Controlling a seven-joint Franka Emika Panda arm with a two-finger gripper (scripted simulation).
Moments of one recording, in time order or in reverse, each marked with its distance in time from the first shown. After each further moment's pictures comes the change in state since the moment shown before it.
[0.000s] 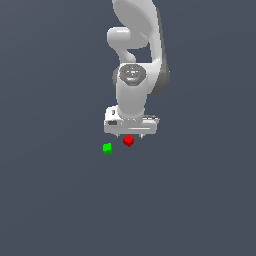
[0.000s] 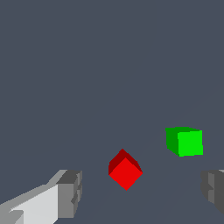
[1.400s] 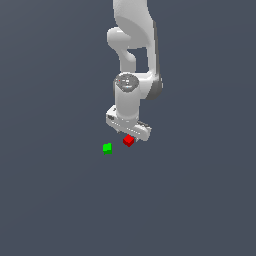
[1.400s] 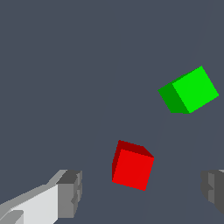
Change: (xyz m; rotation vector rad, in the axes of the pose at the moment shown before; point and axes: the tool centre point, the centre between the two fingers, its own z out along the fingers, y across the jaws) arm -0.037 0.009 0.055 0.019 0.022 0.467
